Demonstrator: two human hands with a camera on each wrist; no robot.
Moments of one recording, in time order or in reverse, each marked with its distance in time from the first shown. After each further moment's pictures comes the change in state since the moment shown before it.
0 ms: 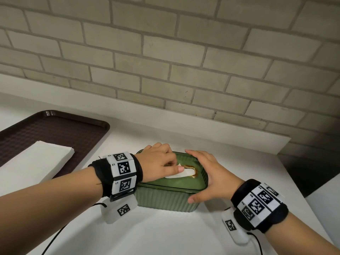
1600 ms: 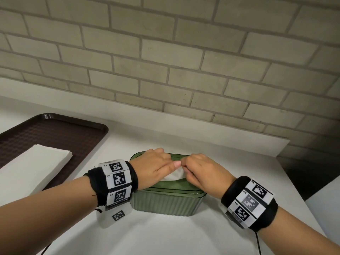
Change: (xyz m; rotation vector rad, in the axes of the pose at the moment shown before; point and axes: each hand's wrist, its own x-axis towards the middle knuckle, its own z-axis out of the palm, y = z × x) left_hand -0.005 -0.006 0.006 -0.012 0.146 0.193; right_hand 0.018 -0.018 0.003 -0.427 0.384 -0.544
